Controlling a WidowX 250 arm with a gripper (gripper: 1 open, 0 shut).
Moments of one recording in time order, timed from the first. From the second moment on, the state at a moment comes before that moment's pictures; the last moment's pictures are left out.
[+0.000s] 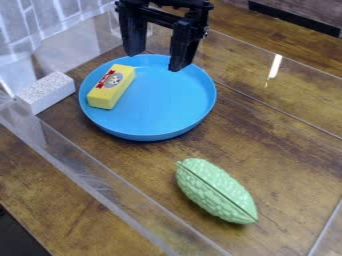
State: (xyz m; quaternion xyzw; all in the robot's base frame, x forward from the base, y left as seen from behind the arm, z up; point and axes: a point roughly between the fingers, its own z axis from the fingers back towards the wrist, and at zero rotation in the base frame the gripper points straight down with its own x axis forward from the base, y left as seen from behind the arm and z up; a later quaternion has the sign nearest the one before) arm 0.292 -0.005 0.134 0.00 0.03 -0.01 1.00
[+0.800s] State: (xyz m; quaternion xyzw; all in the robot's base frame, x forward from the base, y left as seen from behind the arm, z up) arm 0.286 0.003 0.109 0.00 0.07 -0.03 1.00
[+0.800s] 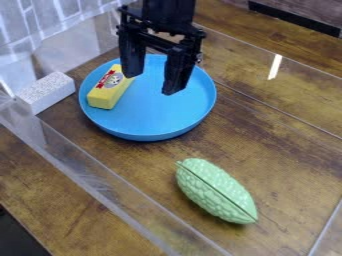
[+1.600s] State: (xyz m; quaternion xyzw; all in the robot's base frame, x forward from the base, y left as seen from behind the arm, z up) arm 0.280 0.013 0.100 -0.01 0.09 -0.08 0.99
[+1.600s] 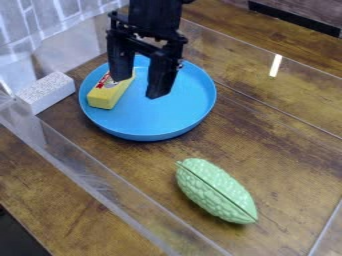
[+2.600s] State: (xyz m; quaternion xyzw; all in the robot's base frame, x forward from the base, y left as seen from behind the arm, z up) arm 0.261 0.051 0.109 -0.02 0.09 -0.10 0.99
